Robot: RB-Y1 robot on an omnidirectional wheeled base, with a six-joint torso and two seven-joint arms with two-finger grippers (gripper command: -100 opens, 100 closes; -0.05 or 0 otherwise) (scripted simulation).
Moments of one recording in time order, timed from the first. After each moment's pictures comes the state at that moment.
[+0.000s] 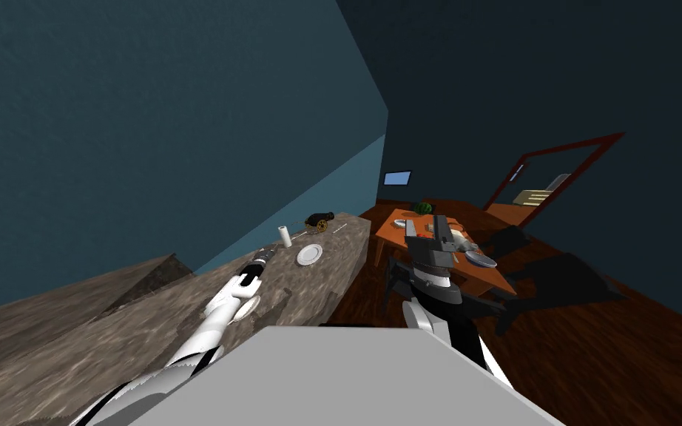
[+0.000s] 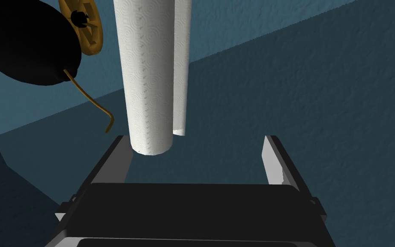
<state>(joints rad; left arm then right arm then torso) -0.14 0.51 0.37 -1.01 -0.47 -0.24 -0.62 0.52 0.04 0.07 -2.38 0.05 -0.64 0.00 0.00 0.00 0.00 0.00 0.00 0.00</state>
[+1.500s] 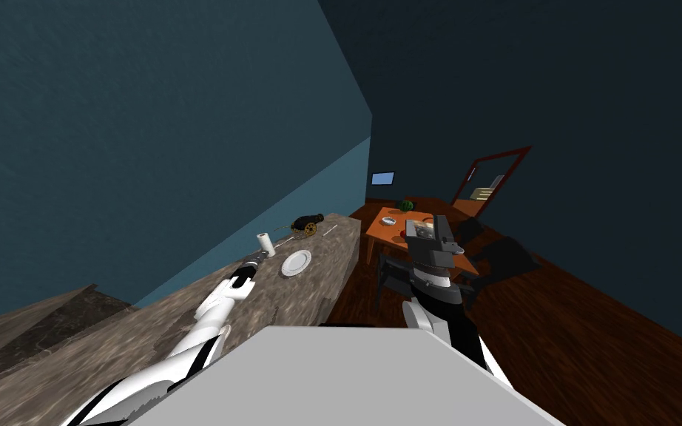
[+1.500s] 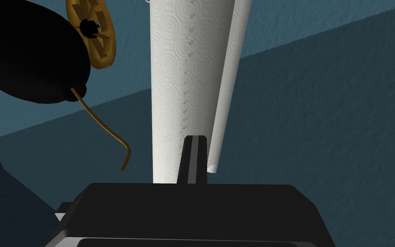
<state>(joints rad) -0.18 0.53 0.48 -0.88 -0.47 -0.26 -0.65 0.52 0.04 0.07 -2.38 0.05 -0.64 0.00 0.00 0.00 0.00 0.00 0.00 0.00</state>
